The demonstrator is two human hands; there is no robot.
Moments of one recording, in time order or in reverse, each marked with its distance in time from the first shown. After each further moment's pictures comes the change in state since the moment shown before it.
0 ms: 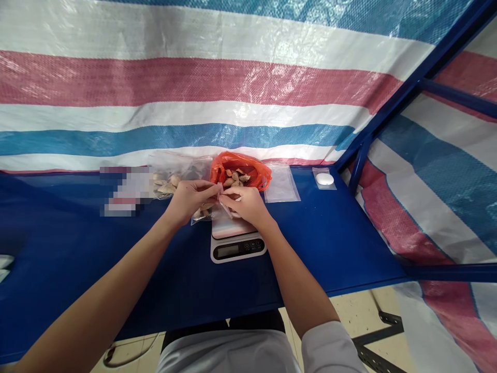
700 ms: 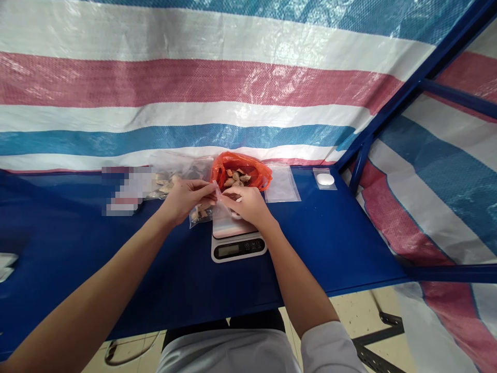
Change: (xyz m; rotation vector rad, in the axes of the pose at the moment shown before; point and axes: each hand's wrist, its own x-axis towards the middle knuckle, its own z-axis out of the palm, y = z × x) left_hand -0.001 0.006 -0.012 -0.145 -0.081 -0.072; right_hand 0.000 -0.001 -0.004 -0.057 -0.014 -0.057
